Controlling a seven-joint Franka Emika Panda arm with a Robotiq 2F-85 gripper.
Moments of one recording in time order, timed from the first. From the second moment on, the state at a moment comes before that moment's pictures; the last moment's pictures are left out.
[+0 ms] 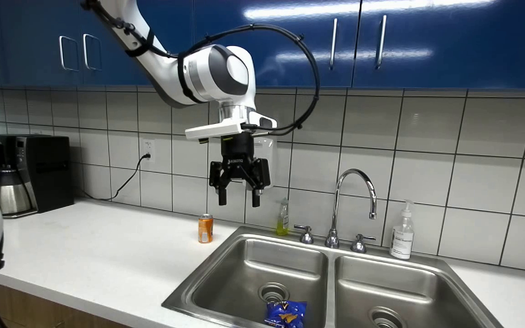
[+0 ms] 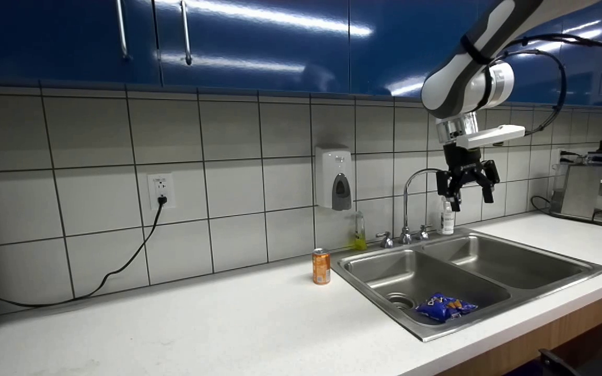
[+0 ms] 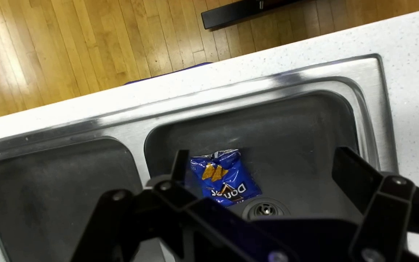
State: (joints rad) arm -0.14 -0.22 -0.17 -2.38 -0.24 2.04 0.00
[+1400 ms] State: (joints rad) arm -0.16 0.17 -0.20 -2.35 -0.21 2.47 0.03
